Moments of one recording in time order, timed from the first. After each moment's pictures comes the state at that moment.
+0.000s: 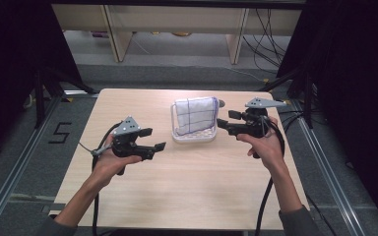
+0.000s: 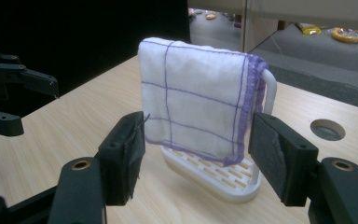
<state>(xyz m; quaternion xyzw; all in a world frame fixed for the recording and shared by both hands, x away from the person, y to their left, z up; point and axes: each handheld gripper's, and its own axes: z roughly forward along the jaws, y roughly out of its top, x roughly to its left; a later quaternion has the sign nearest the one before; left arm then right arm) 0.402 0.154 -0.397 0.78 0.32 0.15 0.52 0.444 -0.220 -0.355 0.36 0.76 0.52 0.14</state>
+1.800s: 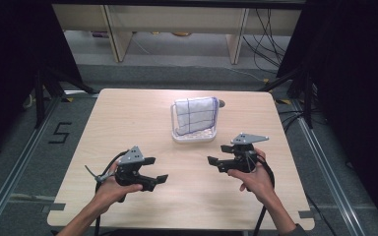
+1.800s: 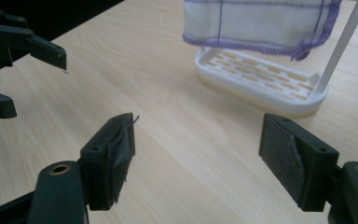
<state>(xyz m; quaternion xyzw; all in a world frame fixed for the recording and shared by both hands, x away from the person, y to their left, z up) 0.356 0.150 -0.461 0.81 0.30 0.08 0.50 0.388 -0.199 -0.429 0.39 0.80 0.45 0.08</state>
